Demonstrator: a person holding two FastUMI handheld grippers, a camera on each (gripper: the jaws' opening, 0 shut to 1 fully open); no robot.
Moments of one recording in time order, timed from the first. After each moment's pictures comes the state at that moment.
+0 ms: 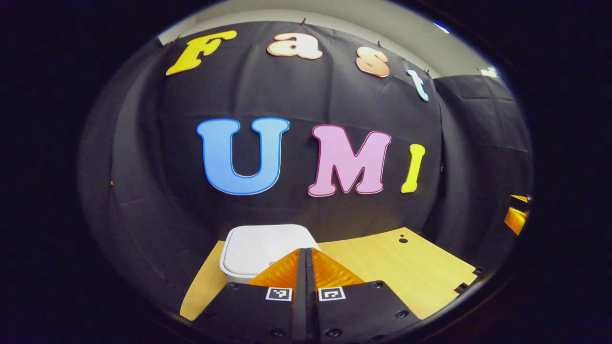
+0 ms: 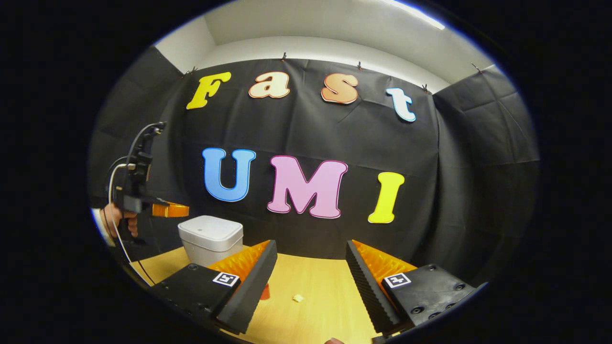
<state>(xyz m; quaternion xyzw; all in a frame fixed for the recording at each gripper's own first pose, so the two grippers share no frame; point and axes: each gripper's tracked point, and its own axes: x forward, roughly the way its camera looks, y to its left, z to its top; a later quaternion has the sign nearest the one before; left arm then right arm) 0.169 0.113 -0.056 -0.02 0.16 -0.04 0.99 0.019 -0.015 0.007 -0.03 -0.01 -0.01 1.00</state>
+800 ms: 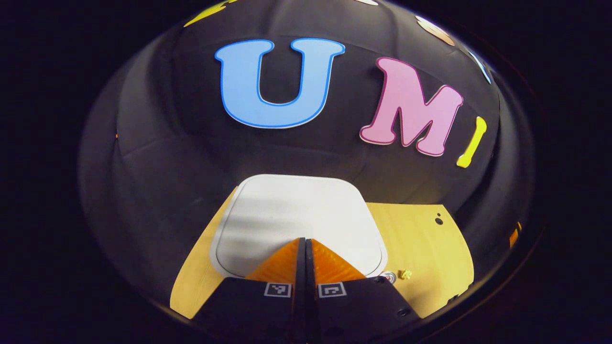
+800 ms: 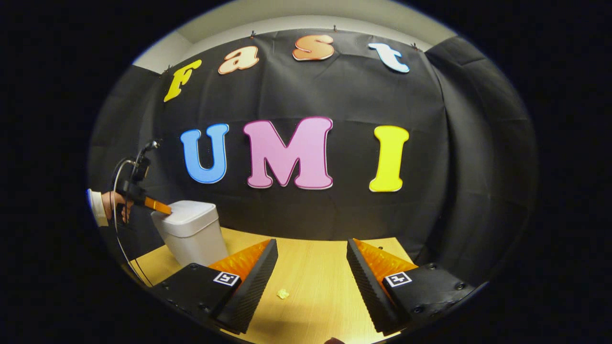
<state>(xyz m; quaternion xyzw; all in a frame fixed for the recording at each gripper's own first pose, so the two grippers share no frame) 0.236 0.150 -0.143 -0.05 0.31 0.06 0.95 0.142 -0.105 -0.114 0.04 0.10 0.03 0.99</state>
